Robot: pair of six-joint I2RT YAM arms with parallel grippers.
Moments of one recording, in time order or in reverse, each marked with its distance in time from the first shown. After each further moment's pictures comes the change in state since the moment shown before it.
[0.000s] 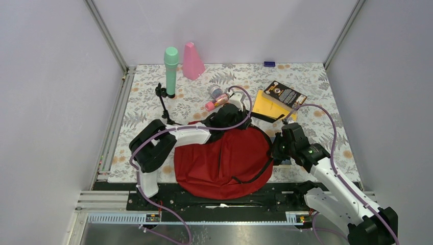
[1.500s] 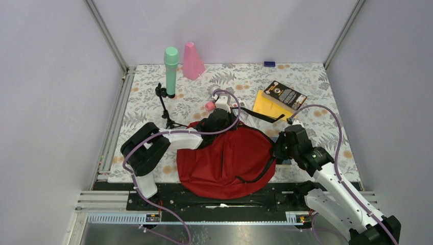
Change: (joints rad) left arm 0.028 -0.095 -0.195 0.107 -0.185 -0.060; right arm 0.000 -0.071 -0.008 0.003 0.077 0.020
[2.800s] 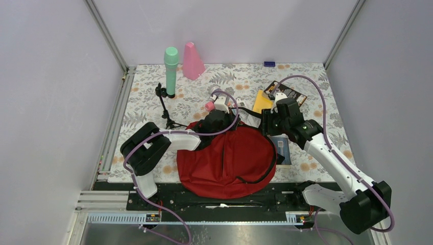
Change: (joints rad) left arm 0.018 0.001 -0.054 0.137 0.082 0.000; right arm 0.001 0.341 0.335 0.077 -0.072 -0.369
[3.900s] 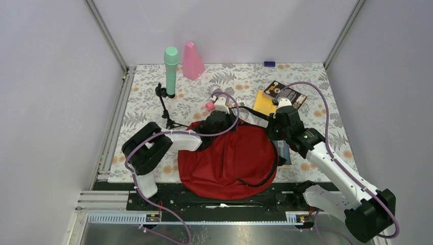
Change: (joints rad) left arm -0.011 0.014 0.000 0.010 -0.053 0.000; right arm 0.047 -0.070 -0.097 0.043 0.131 0.068
